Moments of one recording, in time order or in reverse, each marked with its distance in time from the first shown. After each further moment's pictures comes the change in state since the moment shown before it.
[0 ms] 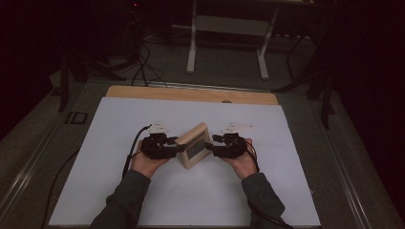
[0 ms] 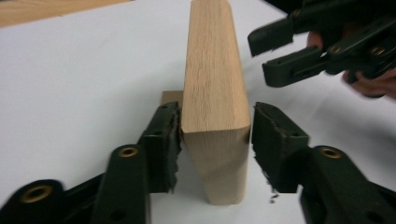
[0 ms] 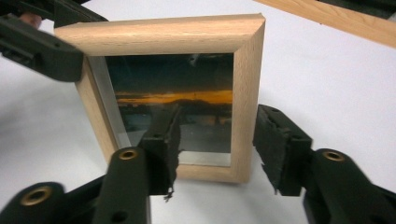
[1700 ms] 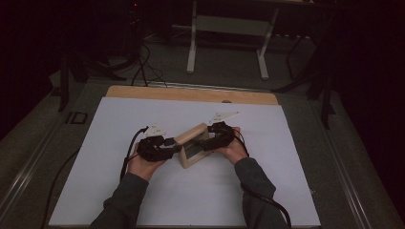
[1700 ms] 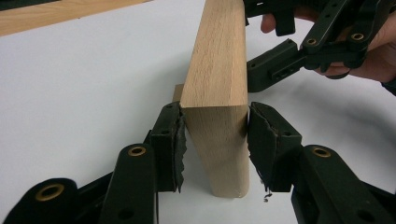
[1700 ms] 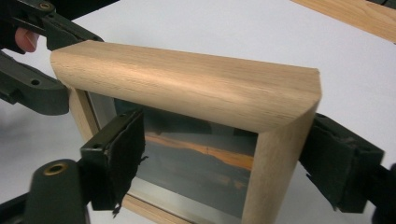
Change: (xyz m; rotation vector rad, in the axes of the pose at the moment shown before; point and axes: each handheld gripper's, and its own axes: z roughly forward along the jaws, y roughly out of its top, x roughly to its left) left arm 0.005 -0.006 -0.008 -0.017 0.012 0.001; right arm -0.016 0.026 0.042 0.034 0.177 -0.053
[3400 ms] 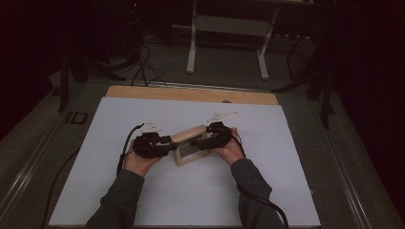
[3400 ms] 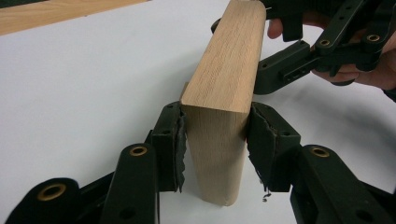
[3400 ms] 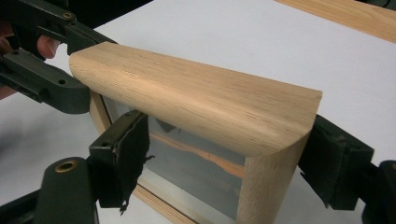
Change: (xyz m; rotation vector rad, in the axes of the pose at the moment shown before) left arm 0.015 0.000 -0.009 0.009 -0.001 -0.008; right arm 0.009 0.005 0.007 -0.032 0.017 0.037
